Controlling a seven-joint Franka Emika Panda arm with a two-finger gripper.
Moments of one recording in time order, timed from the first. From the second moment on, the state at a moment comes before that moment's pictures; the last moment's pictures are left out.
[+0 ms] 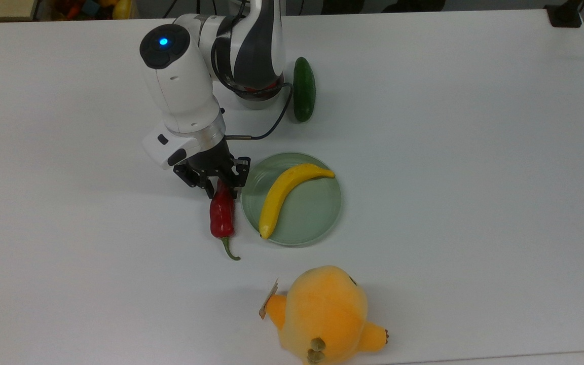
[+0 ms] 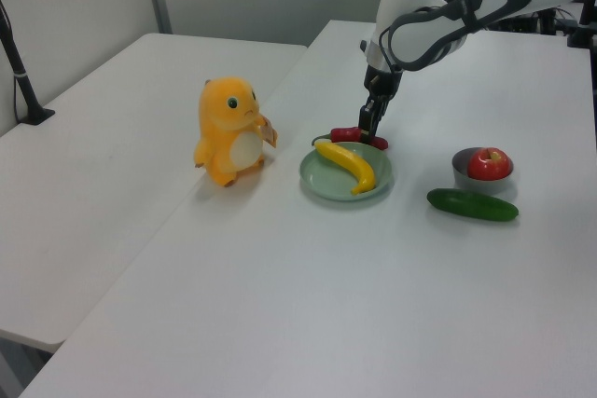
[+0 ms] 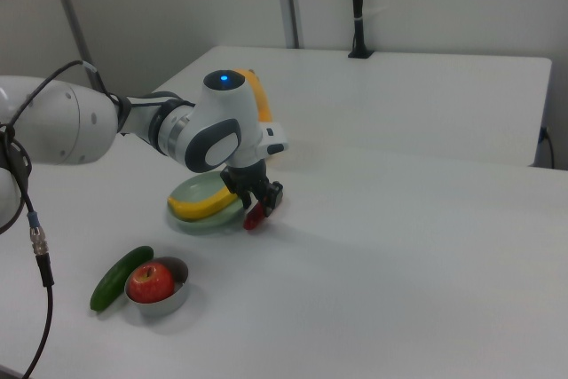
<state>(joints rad) 0.16 0.54 -0.20 -1.64 0.31 2.35 -0.21</state>
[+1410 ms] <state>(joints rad) 0.07 0.02 -0.23 -1.60 0.18 1.76 0.09</state>
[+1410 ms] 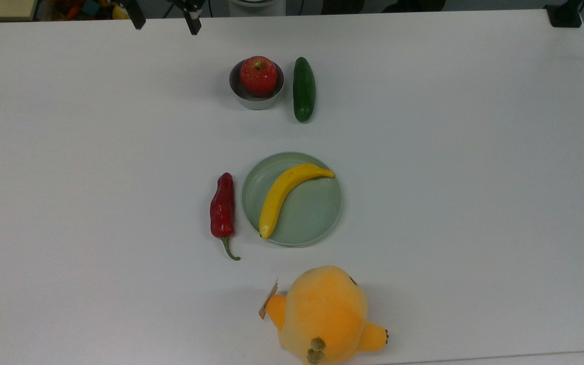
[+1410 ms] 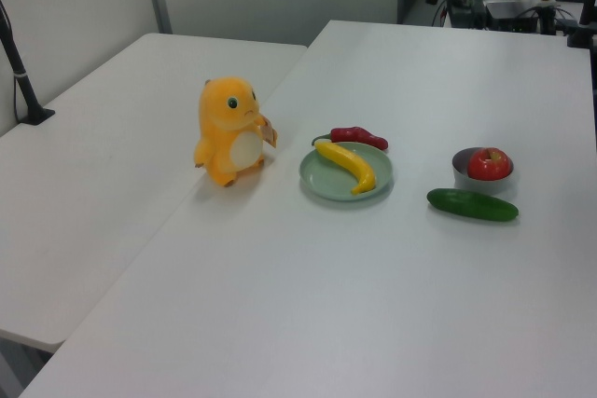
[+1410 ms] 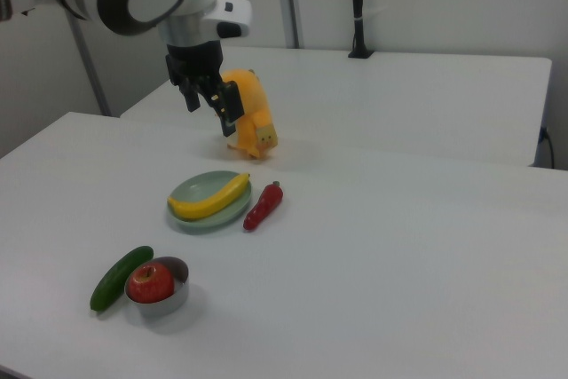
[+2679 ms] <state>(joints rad) 0.08 -0.07 0.03 -1.65 0.05 1.63 0.22</state>
